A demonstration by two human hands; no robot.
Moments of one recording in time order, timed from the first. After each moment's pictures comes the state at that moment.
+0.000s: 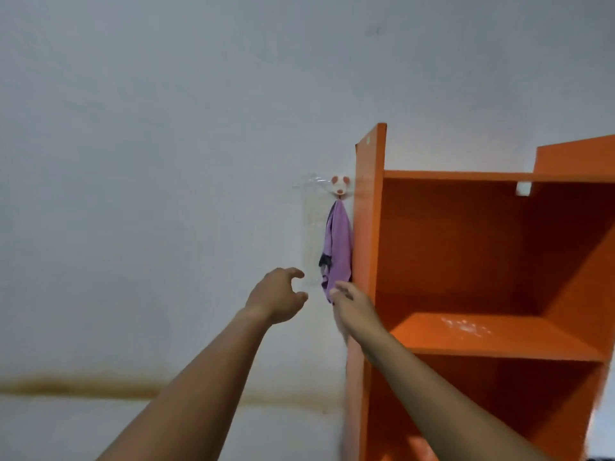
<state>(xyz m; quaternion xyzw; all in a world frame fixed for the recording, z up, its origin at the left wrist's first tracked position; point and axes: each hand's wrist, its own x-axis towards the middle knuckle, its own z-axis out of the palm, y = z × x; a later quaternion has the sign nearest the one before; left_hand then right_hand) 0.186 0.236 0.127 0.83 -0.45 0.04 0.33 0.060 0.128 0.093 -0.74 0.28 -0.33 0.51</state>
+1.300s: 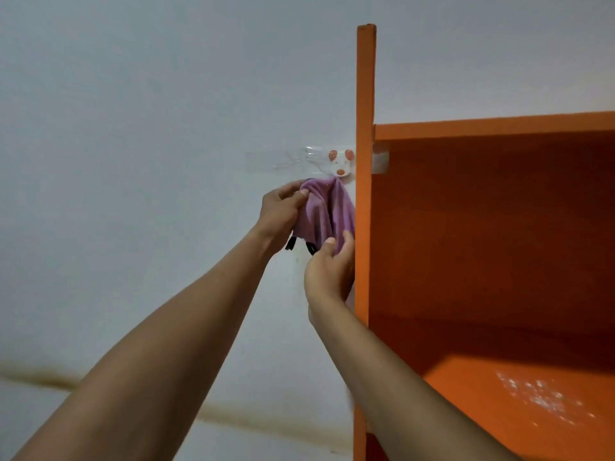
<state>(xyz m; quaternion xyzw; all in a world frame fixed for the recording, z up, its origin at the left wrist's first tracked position) 0.297 0.027 0.203 0.59 -0.37 -0.03 0.72 0.194 0.015 0.140 -0.56 0.29 -0.46 0.62</state>
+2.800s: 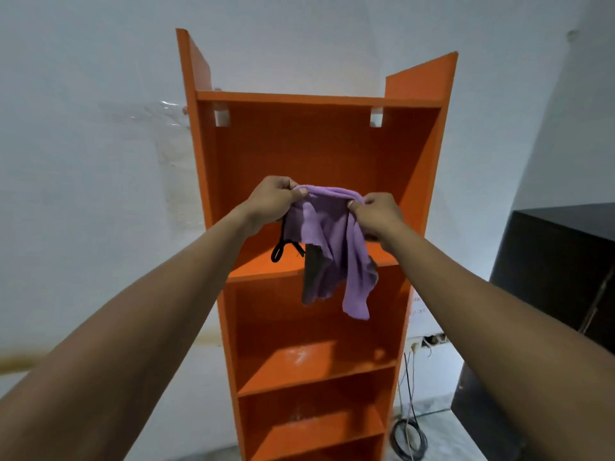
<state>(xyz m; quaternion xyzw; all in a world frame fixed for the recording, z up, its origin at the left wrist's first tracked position) -0.022 0.049 0.167 0.67 -0.55 -0.14 0.47 -0.193 -0.073 0.135 -0.73 0.44 -0.41 0.32</state>
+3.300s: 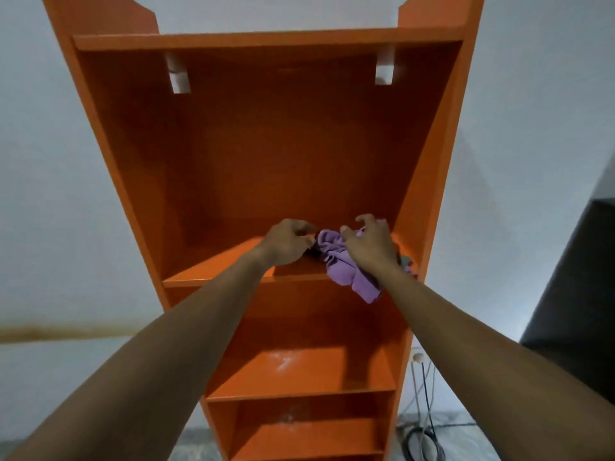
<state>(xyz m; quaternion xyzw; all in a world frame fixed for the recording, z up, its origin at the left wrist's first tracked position) -0.051 -0.106 0.065 0.79 -0.50 -0.13 0.33 -0.185 -0.233 0.025 -0.81 0.42 -0.31 0.29</state>
